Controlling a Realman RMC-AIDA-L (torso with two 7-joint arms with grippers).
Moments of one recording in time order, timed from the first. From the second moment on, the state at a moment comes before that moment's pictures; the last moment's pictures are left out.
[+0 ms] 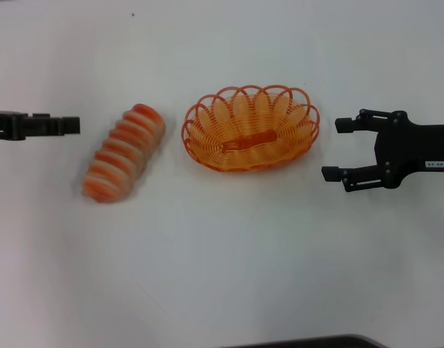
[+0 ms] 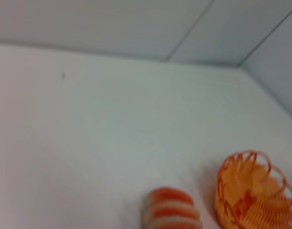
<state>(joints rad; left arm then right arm) -0.54 -2.00 0.70 0.86 2.22 1.57 -2.09 0.36 2.08 -0.63 -0.80 -2.14 -1.63 1.21</state>
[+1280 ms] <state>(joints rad) -0.73 -2.17 1.10 1.07 2.68 1.45 -2.48 0.36 2.08 -0.63 -0.80 -2.14 -1.62 1.21</state>
